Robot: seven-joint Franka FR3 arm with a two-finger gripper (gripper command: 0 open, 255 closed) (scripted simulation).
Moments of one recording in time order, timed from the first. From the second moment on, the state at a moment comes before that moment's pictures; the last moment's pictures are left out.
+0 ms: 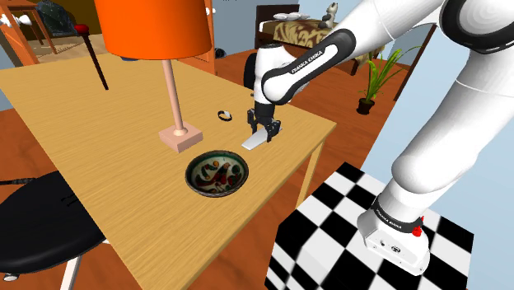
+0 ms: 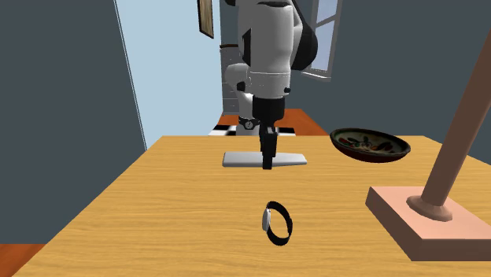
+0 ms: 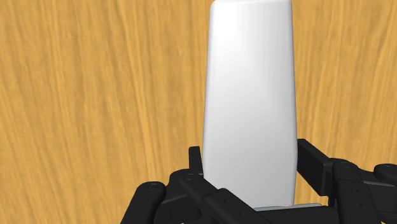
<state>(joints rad) -0.26 0.04 0.44 -2.31 -0.04 2.36 1.65</state>
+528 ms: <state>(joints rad) -0.26 -0.01 0.44 -2.29 -0.01 2.29 1.63</state>
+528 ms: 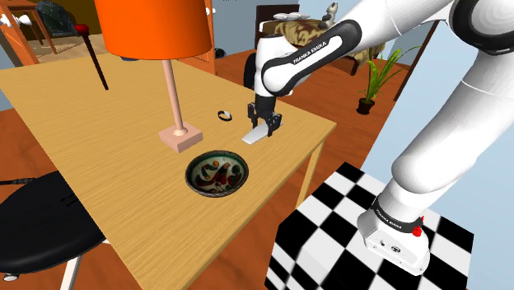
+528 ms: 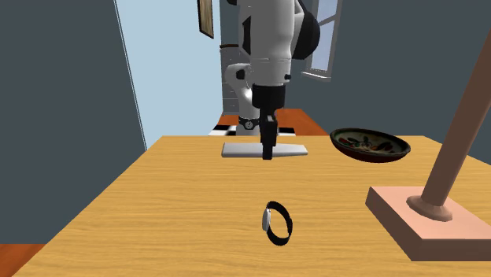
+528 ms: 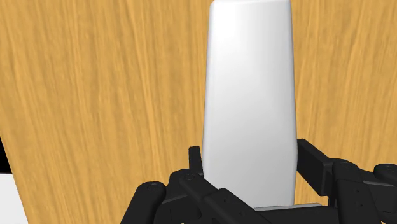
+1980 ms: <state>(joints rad) -0.22 -0.14 0.49 -2.17 0.07 2.05 1.68</state>
